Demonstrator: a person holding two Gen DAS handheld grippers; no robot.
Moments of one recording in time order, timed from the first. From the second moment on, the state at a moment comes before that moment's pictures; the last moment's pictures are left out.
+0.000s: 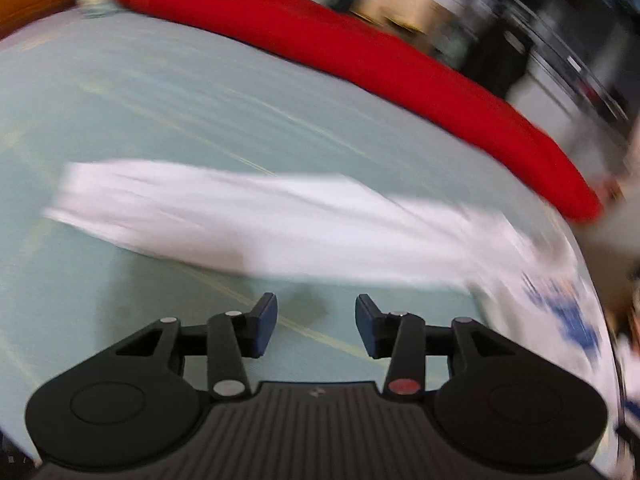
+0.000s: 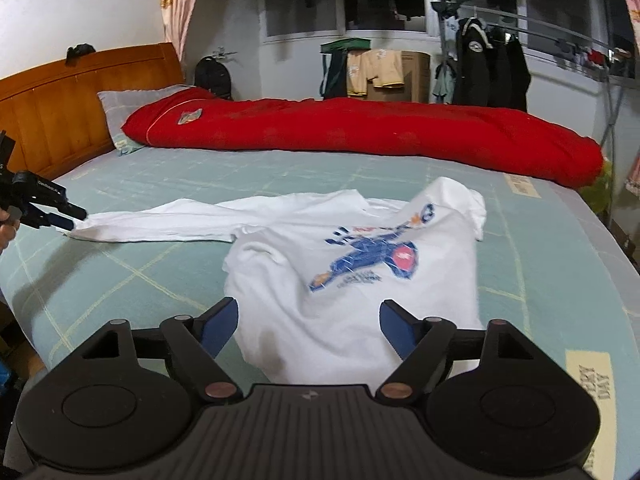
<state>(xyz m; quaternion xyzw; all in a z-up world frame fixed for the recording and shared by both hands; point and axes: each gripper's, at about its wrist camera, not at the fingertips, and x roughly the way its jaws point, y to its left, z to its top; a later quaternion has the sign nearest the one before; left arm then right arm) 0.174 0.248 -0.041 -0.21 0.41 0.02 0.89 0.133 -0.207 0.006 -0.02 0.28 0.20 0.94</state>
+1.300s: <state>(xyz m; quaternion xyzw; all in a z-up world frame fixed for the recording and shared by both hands) 0.267 -0.216 -0.030 0.01 0.45 -0.37 0.81 0.140 -0.289 -0.103 0.00 0.37 0.09 0.92</state>
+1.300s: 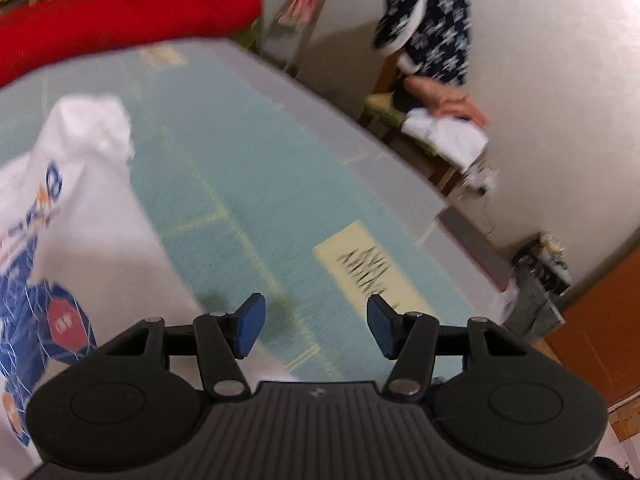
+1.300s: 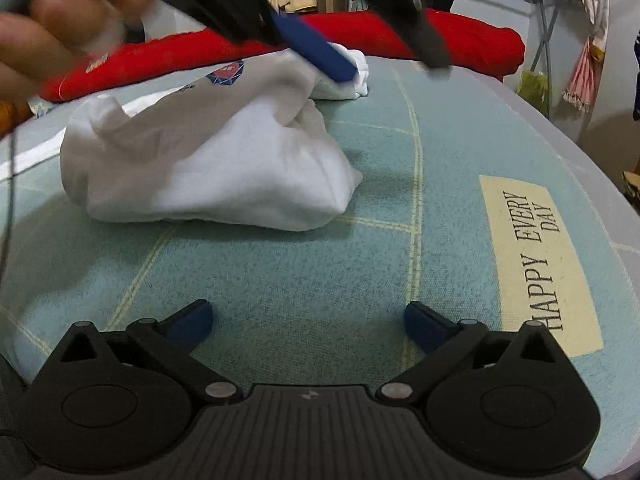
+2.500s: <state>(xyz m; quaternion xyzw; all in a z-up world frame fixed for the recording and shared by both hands) 0.282 0.000 -0.045 -0.03 0.44 -0.21 0.87 0.168 -0.304 -0.067 0.10 0.32 0.17 0.93</state>
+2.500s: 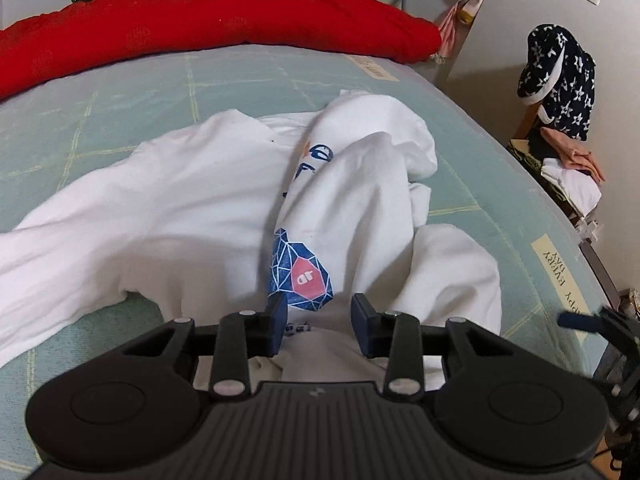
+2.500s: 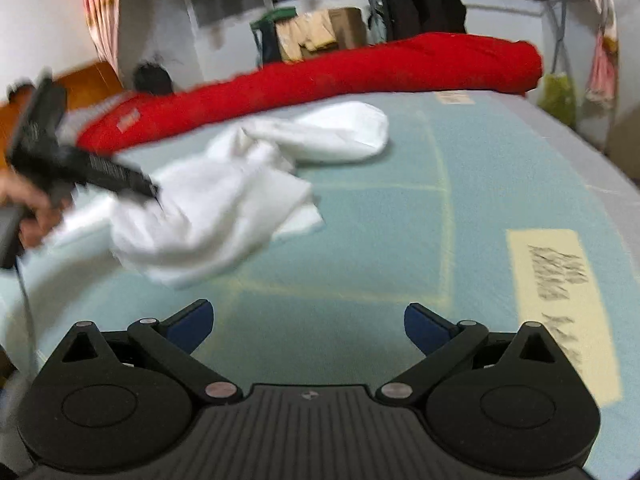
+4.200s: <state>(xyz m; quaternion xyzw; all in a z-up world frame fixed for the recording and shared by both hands) 0.282 -0.132 -0.040 0.05 0.46 -0.32 0.83 0.123 -0.281 -0.061 0.06 0.30 0.23 0.92</state>
